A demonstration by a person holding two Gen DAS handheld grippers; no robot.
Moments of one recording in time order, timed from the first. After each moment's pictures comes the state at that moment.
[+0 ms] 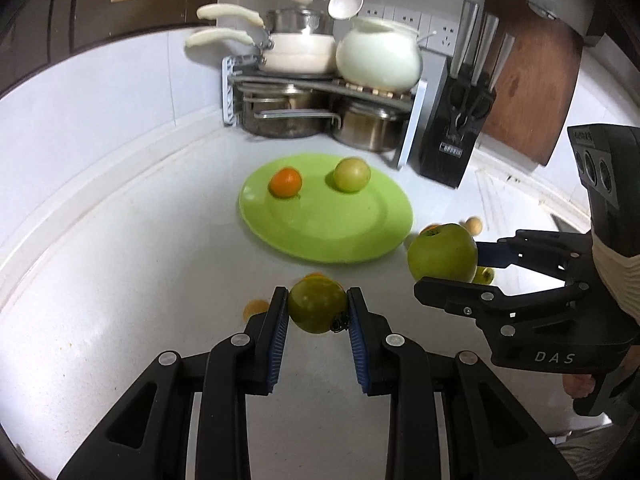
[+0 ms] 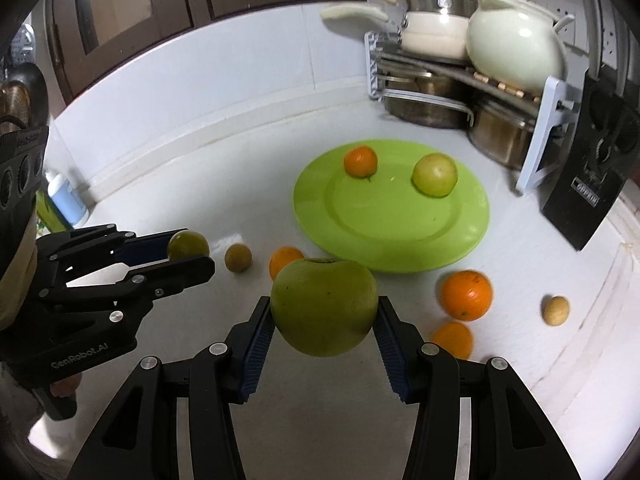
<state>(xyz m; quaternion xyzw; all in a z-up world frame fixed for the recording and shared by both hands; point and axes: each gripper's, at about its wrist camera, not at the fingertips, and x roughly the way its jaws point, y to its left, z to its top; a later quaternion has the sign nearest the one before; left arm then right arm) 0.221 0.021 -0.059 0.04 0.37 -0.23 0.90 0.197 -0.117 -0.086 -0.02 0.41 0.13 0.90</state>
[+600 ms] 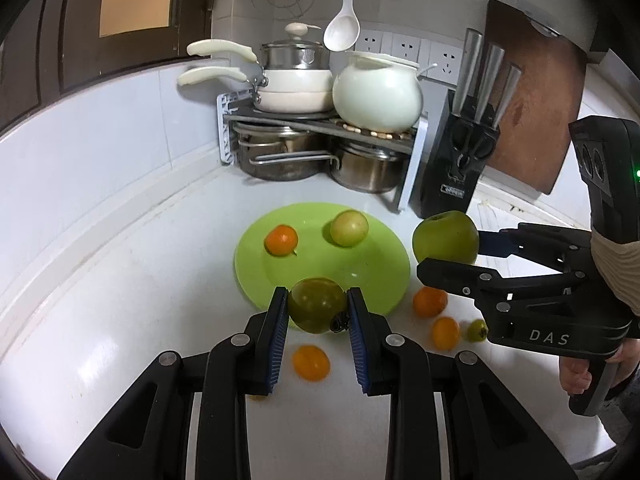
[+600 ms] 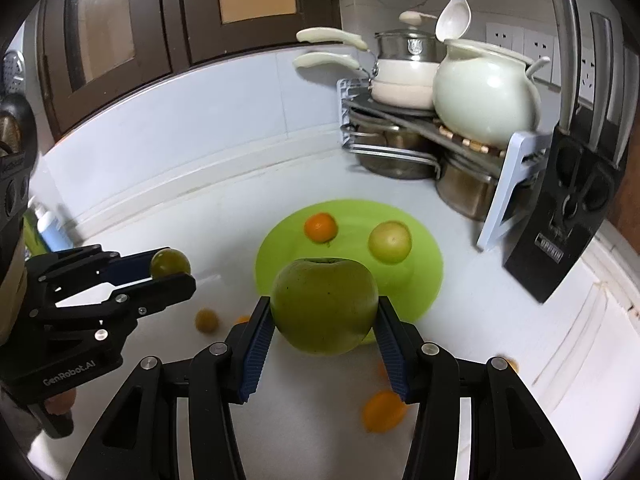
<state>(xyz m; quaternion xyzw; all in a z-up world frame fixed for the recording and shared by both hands) 0.253 -0.004 -0.024 0.04 0.34 -0.22 0.91 0.228 -0.144 -0.043 -0.03 0.36 0.10 0.93</state>
